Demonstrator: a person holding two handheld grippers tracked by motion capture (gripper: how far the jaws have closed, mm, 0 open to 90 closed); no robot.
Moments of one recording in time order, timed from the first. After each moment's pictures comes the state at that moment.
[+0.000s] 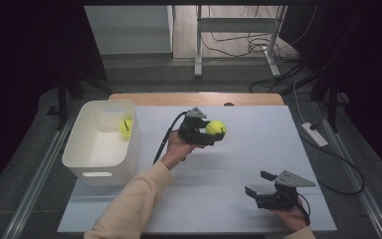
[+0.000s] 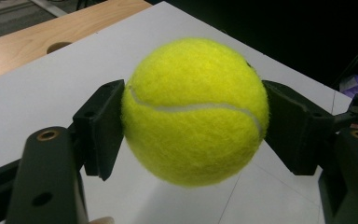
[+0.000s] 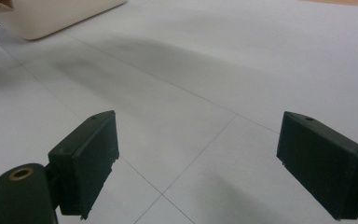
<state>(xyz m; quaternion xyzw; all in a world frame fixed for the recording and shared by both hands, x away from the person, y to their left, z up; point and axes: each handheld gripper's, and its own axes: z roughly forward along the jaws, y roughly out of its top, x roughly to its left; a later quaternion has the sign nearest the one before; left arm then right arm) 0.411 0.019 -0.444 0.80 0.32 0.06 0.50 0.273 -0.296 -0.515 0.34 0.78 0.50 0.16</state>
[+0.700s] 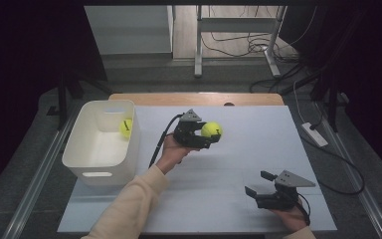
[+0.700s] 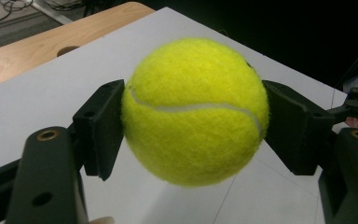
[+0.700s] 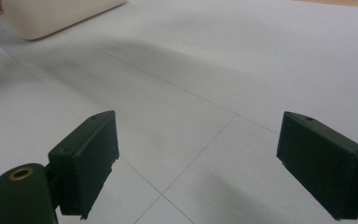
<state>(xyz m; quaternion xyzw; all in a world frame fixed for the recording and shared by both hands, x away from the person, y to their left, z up) 0.396 0.033 -0.443 0.80 0.31 0.08 0.51 0.273 -0.296 -0.515 0.34 0.78 0.50 0.17</state>
